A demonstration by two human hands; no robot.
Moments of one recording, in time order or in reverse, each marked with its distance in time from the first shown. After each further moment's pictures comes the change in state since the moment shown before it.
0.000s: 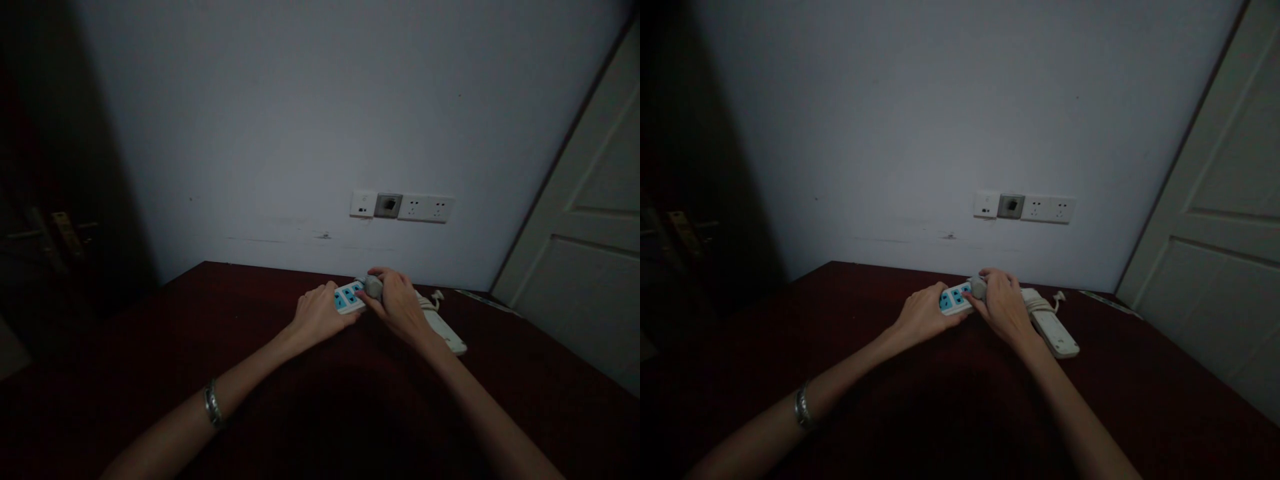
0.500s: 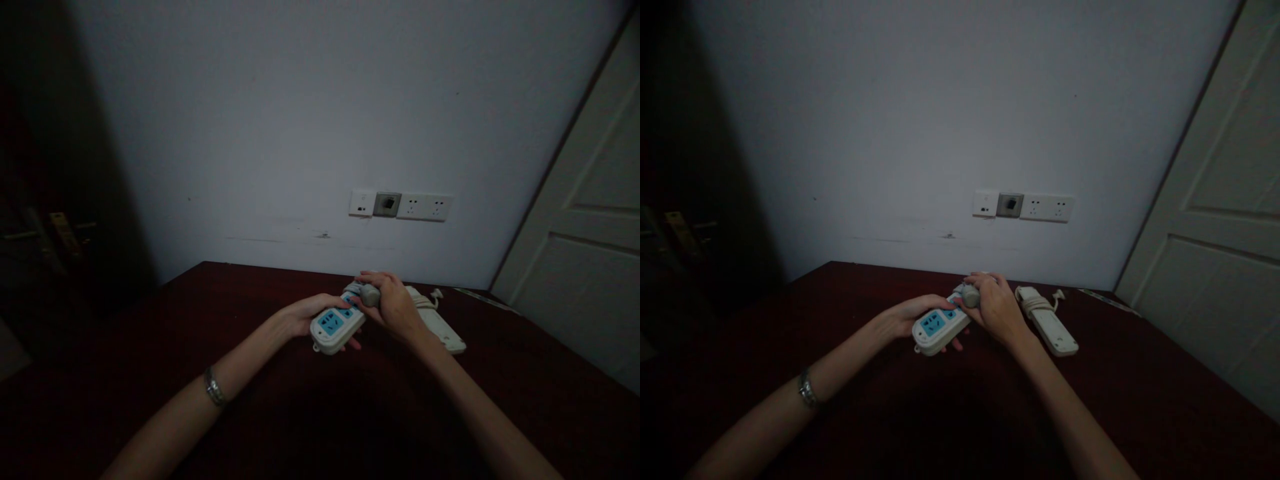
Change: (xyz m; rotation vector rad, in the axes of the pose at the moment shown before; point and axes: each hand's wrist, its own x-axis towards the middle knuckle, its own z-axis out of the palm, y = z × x) left_hand 0.016 -0.023 -0.003 -1.464 -1.054 -0.293; right_hand -0.002 -0.006 -0.002 0.166 0.038 -0.157
